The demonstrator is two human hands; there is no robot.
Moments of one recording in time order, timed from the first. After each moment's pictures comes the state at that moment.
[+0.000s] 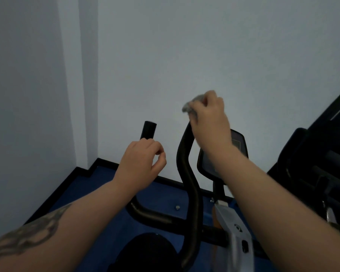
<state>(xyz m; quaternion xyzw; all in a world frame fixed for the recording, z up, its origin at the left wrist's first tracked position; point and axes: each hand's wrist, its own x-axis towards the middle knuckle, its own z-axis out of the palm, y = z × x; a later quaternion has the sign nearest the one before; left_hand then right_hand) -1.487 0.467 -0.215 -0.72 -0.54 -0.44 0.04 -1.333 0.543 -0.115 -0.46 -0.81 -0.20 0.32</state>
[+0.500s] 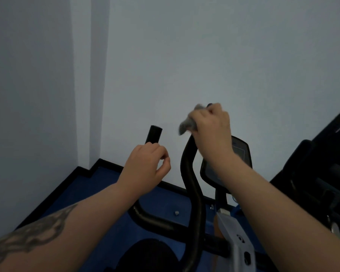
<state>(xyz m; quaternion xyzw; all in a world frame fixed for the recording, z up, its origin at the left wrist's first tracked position) -1.486 0.466 -0.214 -0.71 -0.55 -0.43 0.03 -1.333 0.546 -0.119 -0.41 -0.83 -0.27 0.26</state>
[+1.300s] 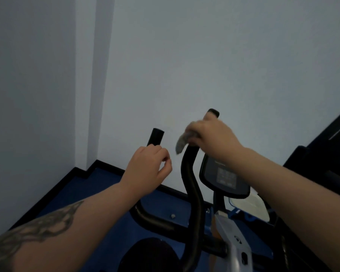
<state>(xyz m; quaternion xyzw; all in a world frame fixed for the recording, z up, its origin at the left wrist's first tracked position) -1.487 0.464 -0.213 -0.71 -0.54 -0.44 0.03 -1.327 0.548 -0.096 -0.37 -0.91 -0.18 0.09</state>
